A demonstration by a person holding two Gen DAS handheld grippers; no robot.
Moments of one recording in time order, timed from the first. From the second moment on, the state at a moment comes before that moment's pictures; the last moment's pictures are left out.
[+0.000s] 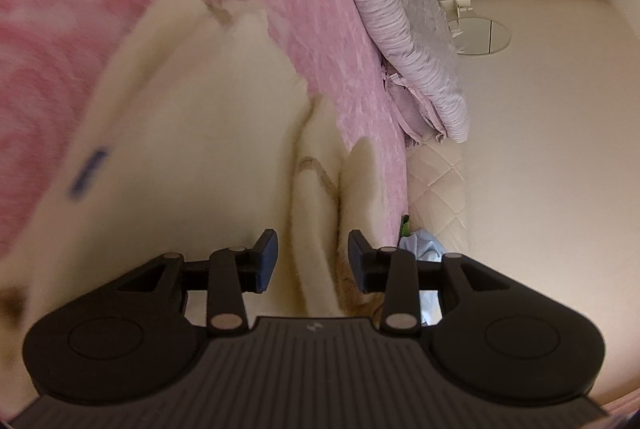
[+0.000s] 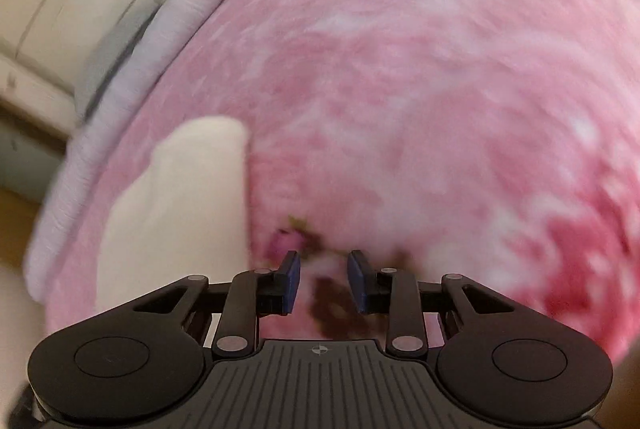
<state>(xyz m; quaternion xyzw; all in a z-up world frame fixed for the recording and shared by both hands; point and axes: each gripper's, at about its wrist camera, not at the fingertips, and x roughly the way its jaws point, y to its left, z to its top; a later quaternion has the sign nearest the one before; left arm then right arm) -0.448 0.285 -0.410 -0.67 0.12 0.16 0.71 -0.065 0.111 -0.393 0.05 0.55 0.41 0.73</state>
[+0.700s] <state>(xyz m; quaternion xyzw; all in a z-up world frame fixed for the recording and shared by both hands) -0.391 0.286 -0.368 -0.50 0.19 0.11 0.84 -0.140 0.114 -0.364 -0.05 0.44 0.54 0.72</state>
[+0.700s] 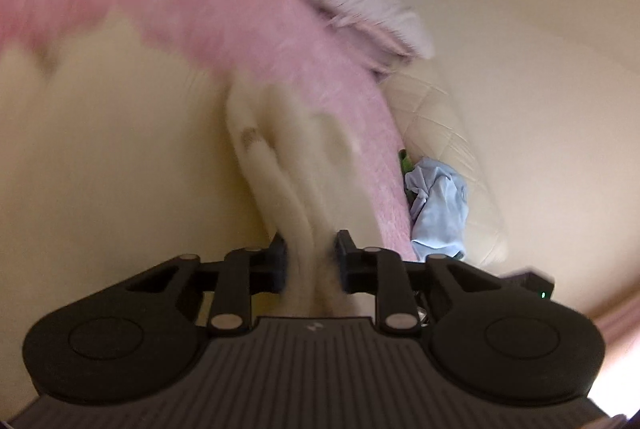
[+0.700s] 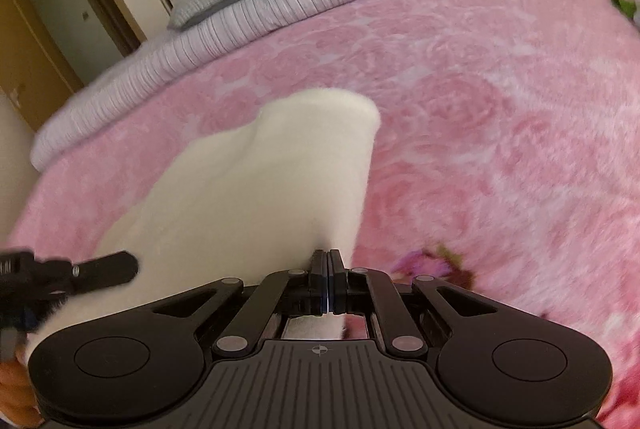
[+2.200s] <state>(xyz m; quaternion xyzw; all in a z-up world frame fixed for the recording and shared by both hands) -0.583 0.232 -0.351 -0.52 0.15 0.29 0.79 -0.220 0.030 -0.344 -0.01 0.43 0.59 0.68</state>
